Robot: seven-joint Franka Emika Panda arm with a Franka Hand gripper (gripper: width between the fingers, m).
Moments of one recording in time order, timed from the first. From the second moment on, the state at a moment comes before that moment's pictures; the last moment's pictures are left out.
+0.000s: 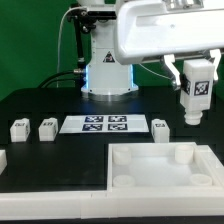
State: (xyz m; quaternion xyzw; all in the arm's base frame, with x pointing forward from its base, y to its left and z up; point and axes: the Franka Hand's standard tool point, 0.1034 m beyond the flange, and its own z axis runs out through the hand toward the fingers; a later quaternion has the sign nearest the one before) arm 0.610 0.098 0.164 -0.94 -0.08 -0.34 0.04
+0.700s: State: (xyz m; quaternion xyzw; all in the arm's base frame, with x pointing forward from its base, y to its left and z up) arm 0.620 0.103 0.132 -0.94 -0.07 -0.32 0.04
